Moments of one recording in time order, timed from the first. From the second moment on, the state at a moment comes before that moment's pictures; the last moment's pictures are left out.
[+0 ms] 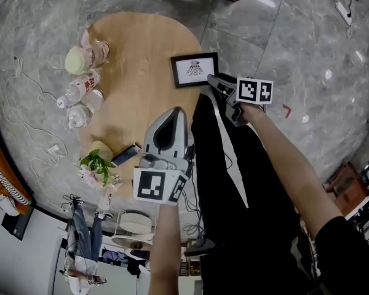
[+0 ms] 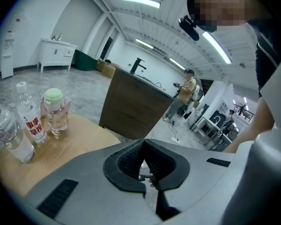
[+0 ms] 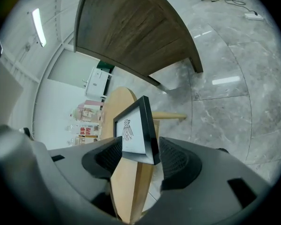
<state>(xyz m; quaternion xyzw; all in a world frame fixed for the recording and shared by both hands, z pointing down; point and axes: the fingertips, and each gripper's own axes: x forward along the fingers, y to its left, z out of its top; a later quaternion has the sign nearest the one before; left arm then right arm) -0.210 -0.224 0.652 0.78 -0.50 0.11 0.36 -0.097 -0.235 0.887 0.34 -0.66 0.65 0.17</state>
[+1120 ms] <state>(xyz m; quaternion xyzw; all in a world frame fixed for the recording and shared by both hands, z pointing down) -0.186 -0.216 0.642 0.78 -0.51 0.12 0.35 -0.101 -0.223 0.874 0.31 -0.67 0.65 0.20</state>
